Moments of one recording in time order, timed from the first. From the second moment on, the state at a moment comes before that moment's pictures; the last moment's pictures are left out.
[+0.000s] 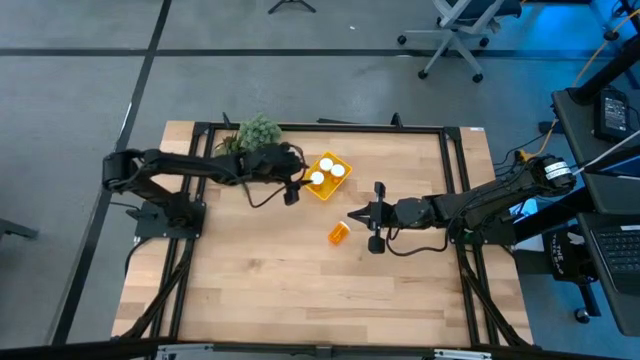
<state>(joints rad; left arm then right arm) 0.28 1.41 0.77 0.11 -0.02 0.10 0.23 1.28 0.60 0.33 0.35 -0.01</state>
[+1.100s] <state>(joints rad) -0.17 1.25 0.44 0.45 -0.16 0.04 0.23 1.28 0.60 0.29 0.35 -0.01</state>
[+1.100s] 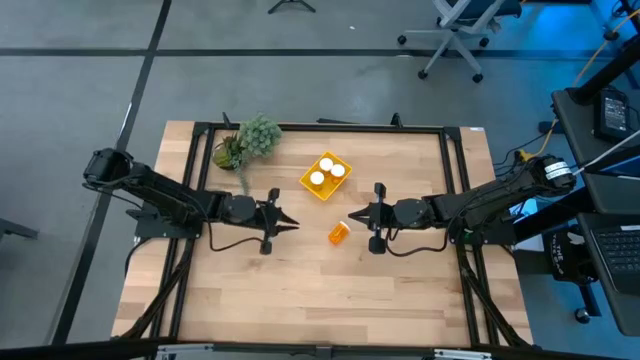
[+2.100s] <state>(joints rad) -0.23 1.26 0.44 0.47 -0.22 -0.03 0.23 1.28 0.60 0.10 0.23 0.04</state>
